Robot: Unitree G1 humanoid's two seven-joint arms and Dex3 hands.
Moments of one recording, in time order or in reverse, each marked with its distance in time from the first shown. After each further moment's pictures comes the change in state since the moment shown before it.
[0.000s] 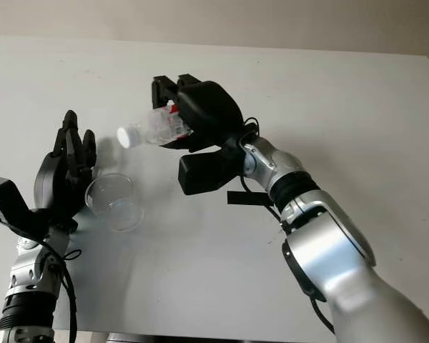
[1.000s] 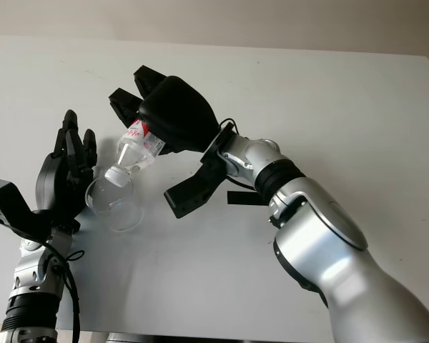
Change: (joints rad) left arm 0.004 -0.014 0.000 0.002 0.003 -0.026 0.007; right arm -0.087 0.022 0.239 -0.008 -0.294 0.084 -0.409
